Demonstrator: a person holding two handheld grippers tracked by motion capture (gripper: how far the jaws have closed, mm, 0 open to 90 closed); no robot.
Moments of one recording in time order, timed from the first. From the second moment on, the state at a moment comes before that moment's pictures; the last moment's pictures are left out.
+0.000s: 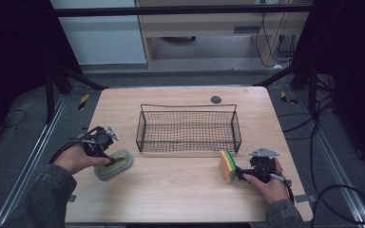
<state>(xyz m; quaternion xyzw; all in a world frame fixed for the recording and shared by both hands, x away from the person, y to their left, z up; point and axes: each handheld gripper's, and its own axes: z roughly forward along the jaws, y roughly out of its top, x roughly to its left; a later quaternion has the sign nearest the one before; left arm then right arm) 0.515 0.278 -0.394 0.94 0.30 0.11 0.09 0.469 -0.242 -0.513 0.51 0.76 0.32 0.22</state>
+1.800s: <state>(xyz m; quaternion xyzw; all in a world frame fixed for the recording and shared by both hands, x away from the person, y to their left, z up) 0.486 0.283 -0.361 0.95 0.21 0.18 0.15 0.470 -0.242 -0.513 0.51 0.76 0.33 0.22</state>
